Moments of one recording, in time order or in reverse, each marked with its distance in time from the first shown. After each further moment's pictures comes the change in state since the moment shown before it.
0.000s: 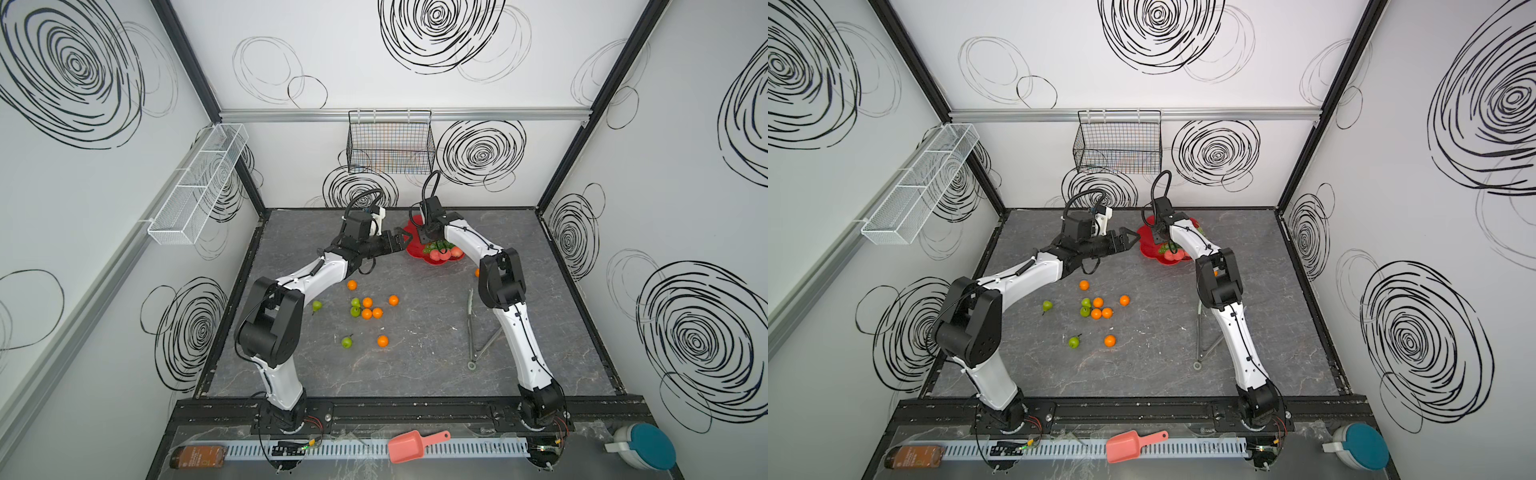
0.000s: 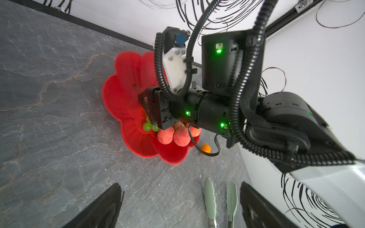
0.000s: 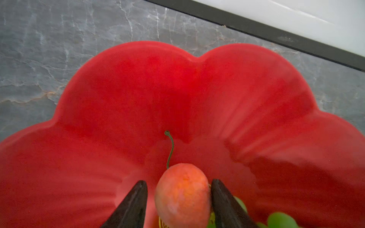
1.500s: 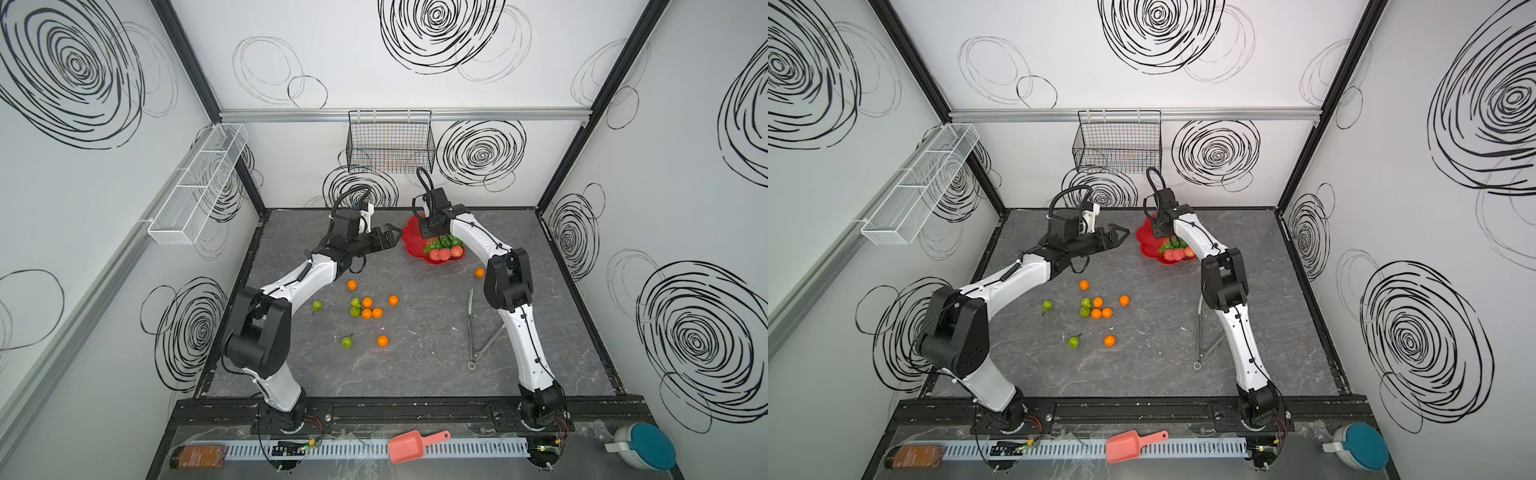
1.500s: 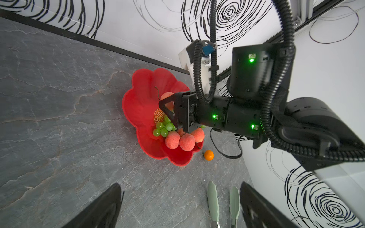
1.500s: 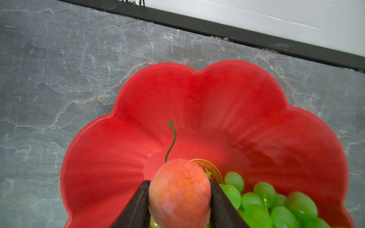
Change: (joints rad) left arm 0.040 -0.099 -0.040 -0.039 -0.030 0.037; right arm -0.010 -0.092 0.007 -0.087 -0.103 0.046
